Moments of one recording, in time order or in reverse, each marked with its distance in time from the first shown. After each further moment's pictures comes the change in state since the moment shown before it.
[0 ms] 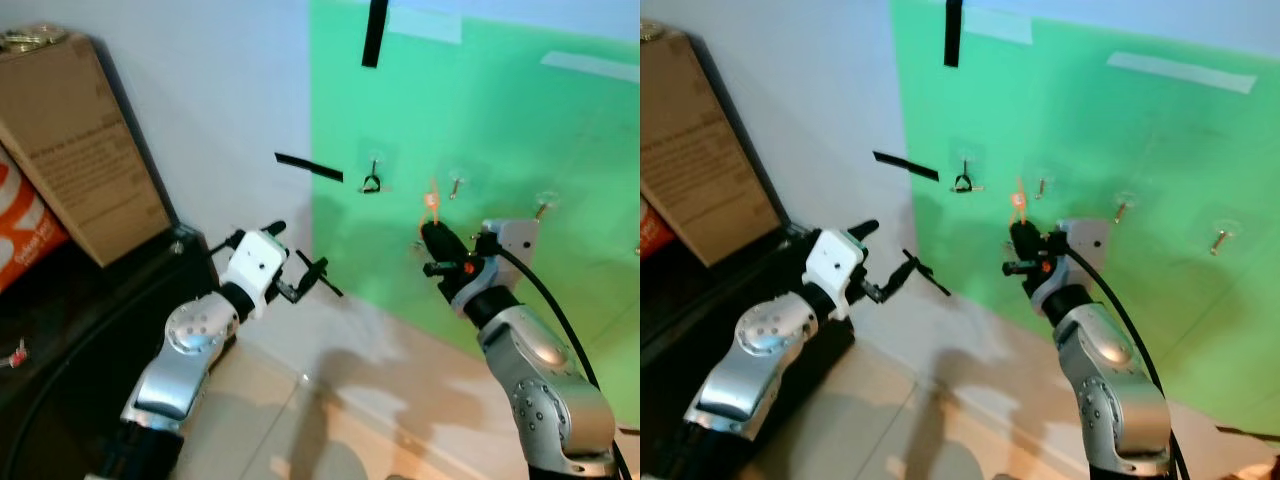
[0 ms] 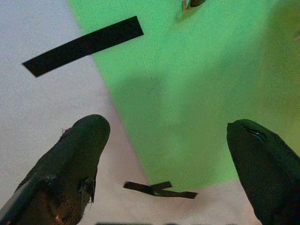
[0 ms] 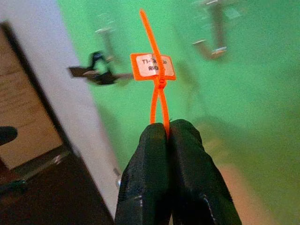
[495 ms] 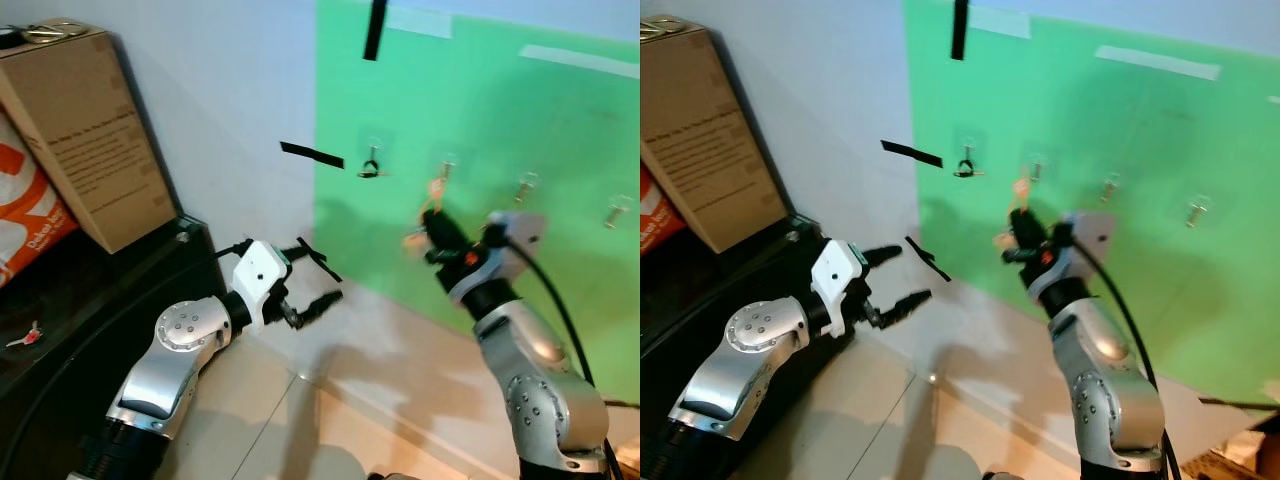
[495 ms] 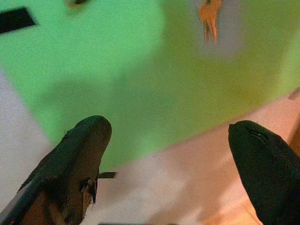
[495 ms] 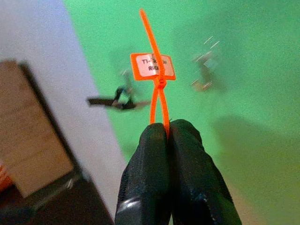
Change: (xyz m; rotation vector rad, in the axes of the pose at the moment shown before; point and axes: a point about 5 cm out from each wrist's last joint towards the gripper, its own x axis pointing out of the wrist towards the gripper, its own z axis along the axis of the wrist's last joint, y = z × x) left arm -0.008 -0.010 -0.003 -0.106 0.041 -0.316; right arm 0.001 -0.003 0.015 0.066 -0.114 -0.048
